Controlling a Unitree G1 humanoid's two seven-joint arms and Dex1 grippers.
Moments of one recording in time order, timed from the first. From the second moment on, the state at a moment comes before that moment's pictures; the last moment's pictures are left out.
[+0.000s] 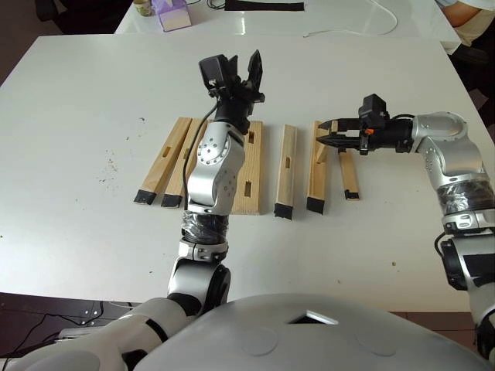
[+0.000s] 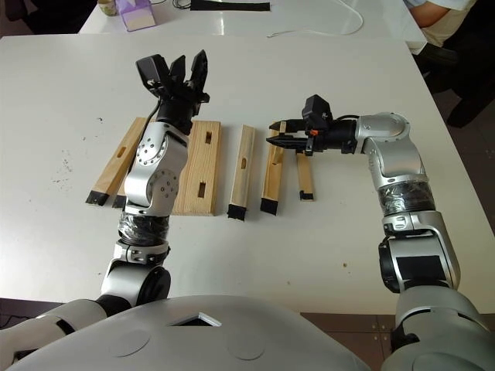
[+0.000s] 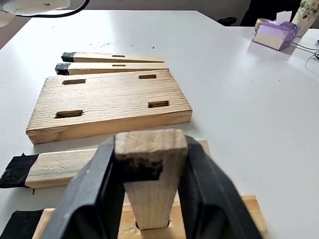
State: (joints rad) left arm -0.38 -0.14 -0.04 -0.04 -0.33 0.21 0.06; right arm -0.51 -0.61 0.16 0.43 0.31 0.12 1.28
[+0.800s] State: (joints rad) left arm -0.37 -0.13 0.00 -0.08 -0.35 0.20 0.05; right arm -0.34 -0.75 0.03 0.14 0.33 0.28 1.23
